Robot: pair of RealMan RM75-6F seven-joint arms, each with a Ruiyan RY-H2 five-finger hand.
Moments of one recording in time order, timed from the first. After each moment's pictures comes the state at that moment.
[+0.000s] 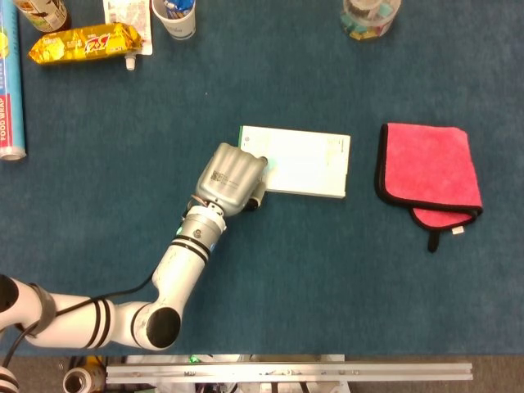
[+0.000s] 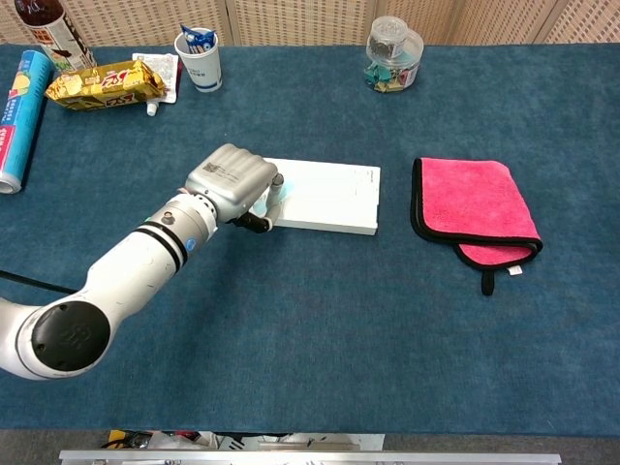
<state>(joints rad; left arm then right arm) -0.85 -1.82 -0.11 -1.53 0.79 1.13 0.96 0.11 -1.05 0.09 -1.73 -1.58 1.54 -0.06</state>
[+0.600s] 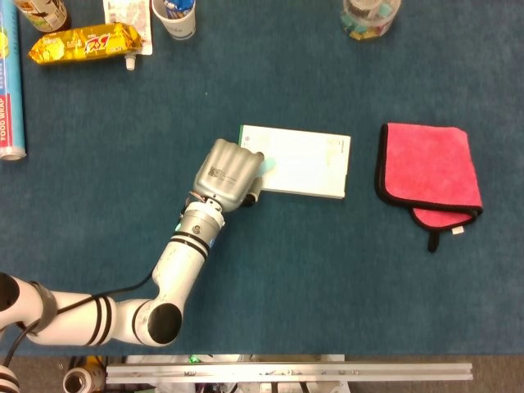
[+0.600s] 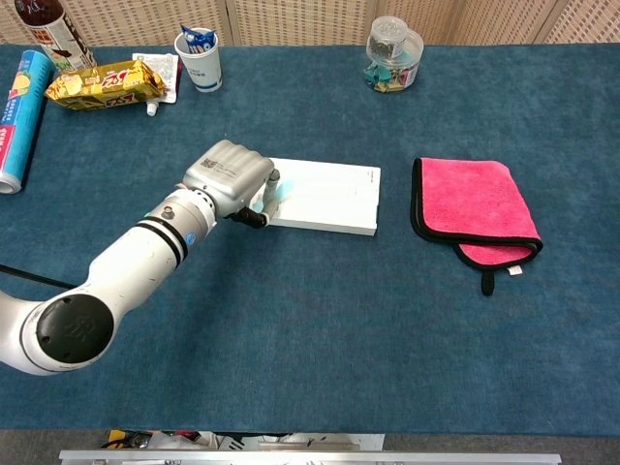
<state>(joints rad) -0.86 -1.82 -0.12 -1.52 0.76 1.13 0.97 0.11 -1.05 0.09 -1.73 -1.58 1.54 -0.06</state>
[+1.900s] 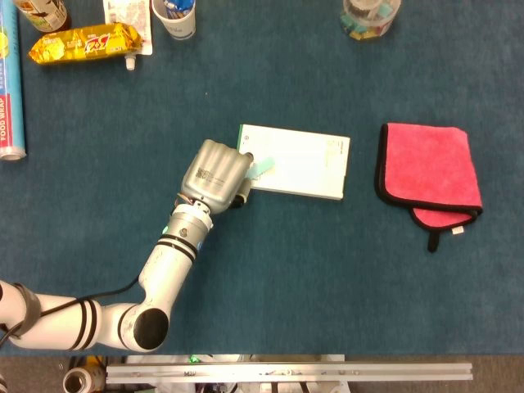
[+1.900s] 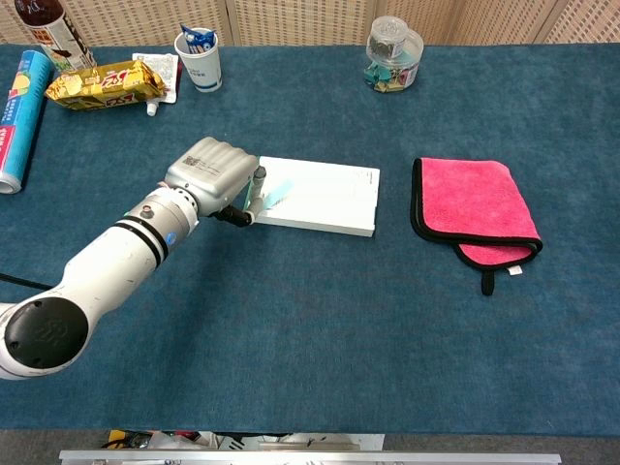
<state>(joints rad) -0.83 -1.76 -0.09 -1.59 0.79 1.16 0.95 0.10 -1.05 0.09 -1.74 -1.60 1.57 -0.06</state>
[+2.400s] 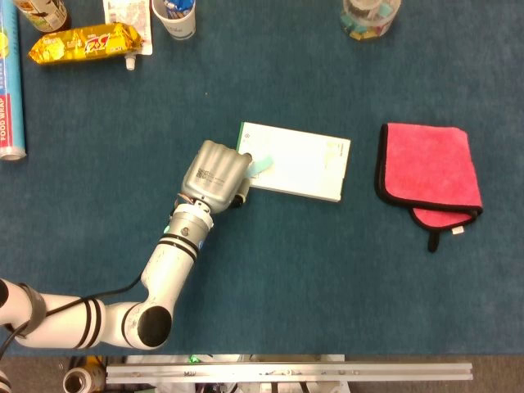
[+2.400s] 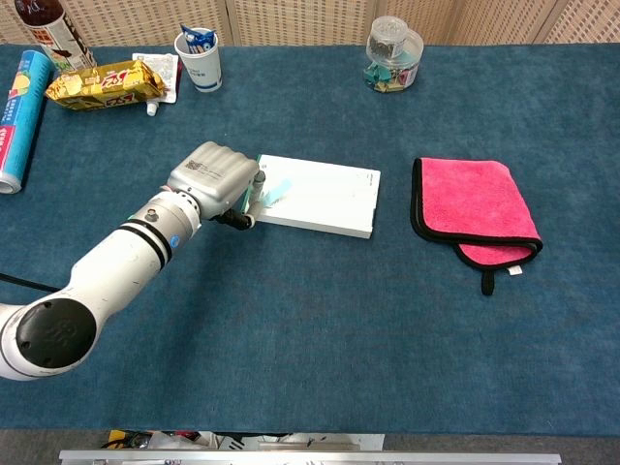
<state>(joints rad) -0.83 -1.78 -0.09 -1.55 0.77 1.15 0.96 0.10 -1.05 0.09 -1.73 -1.60 1.56 -0.05</state>
